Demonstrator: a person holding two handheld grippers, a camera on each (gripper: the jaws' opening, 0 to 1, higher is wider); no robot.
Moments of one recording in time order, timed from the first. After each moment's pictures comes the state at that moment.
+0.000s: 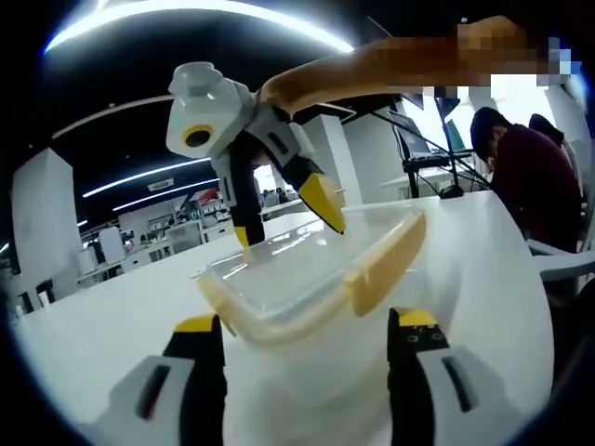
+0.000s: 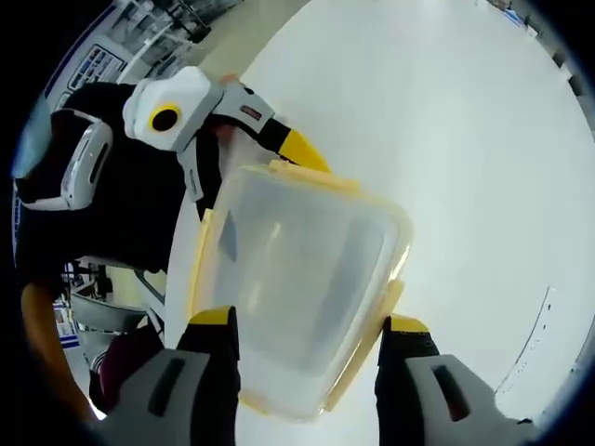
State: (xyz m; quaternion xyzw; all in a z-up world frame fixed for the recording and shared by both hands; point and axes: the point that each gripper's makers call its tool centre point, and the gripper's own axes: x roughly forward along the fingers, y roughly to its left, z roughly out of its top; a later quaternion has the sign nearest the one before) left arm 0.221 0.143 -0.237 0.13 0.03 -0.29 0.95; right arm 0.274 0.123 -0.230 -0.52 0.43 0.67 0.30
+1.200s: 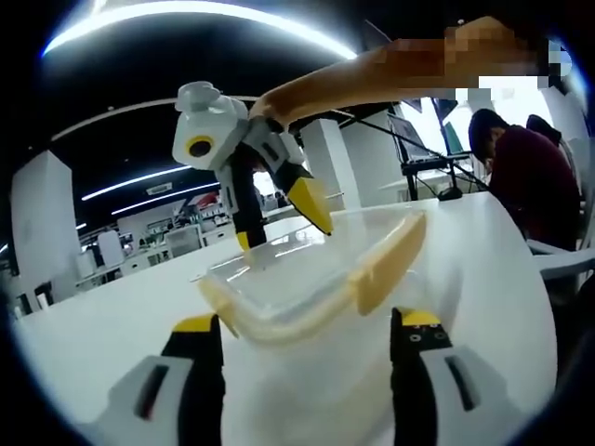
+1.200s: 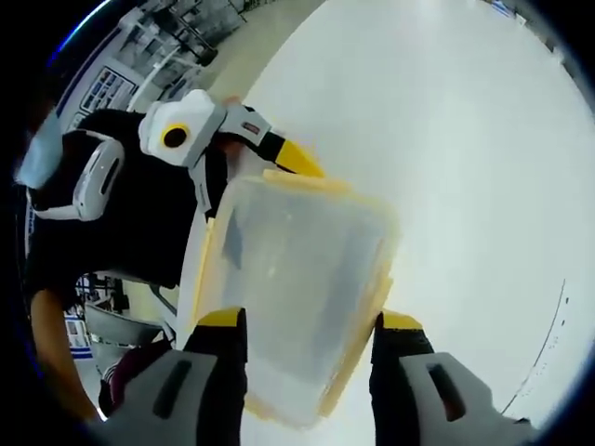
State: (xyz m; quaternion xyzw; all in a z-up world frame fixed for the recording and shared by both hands) left arm 0.225 0.147 -0.235 0.12 0.02 -0.30 0.95; right arm 0.277 0.121 -0.228 -0.46 0.46 0.70 0.31
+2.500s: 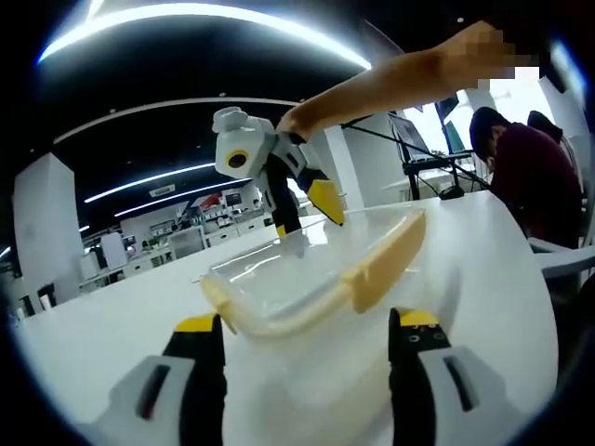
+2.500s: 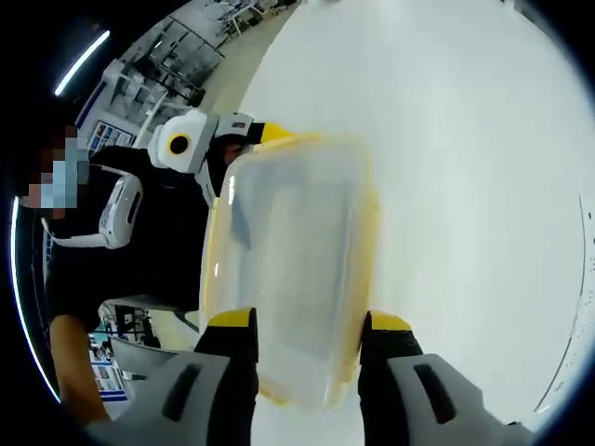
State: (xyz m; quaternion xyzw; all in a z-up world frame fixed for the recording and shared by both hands) left arm 0.224 0.144 -0.238 0.13 0.01 -0.29 0.95; right arm 0.276 0.082 -0.224 -0.36 0.52 0.70 0.34
